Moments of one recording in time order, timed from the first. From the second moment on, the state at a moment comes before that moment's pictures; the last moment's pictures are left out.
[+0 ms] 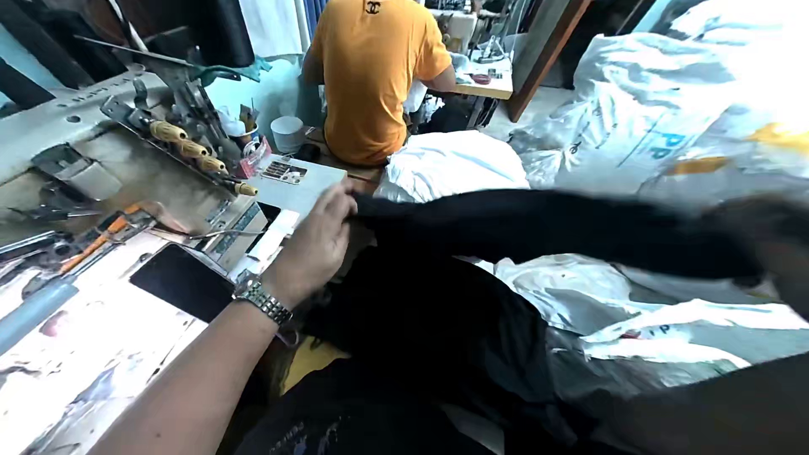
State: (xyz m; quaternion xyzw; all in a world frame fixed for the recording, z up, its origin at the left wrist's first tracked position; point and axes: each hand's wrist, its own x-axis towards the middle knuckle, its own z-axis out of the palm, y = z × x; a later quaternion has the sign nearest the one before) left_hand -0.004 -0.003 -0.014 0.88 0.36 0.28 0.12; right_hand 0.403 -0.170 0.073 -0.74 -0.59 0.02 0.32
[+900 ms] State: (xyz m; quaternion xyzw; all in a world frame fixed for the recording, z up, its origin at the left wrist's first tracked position) left_hand -0.181 -0.195 -0.124 0.78 0.51 0.14 0.33; right_hand 0.394 -0.012 -0.281 -0.89 -0.39 0.22 0.07
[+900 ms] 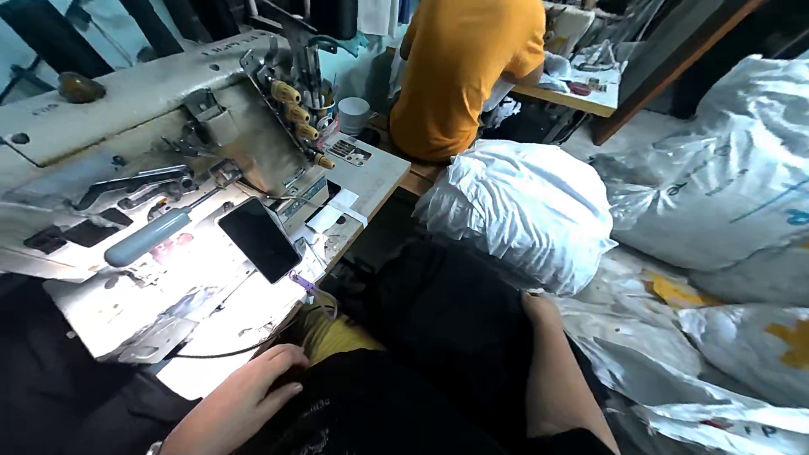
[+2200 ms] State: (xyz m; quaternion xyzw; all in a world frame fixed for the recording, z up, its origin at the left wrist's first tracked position) left_hand -0.240 -0.275 -0.098 0.67 0.62 0.30 0.26; right_hand 0.136 -0.032 -0.204 -0.45 -0.79 0.40 -0.06
